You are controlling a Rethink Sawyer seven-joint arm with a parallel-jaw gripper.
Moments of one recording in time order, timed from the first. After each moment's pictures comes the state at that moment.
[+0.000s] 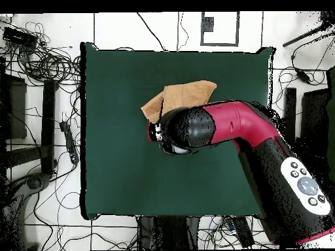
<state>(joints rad) -0.74 -0.77 0.86 1.76 -0.42 0.97 1.83</state>
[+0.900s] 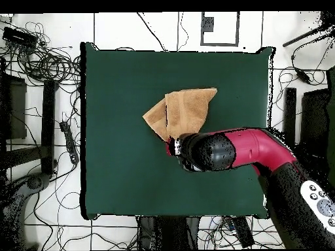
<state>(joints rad) -0.87 -0.77 0.84 1.90 -0.48 0.80 1.83</state>
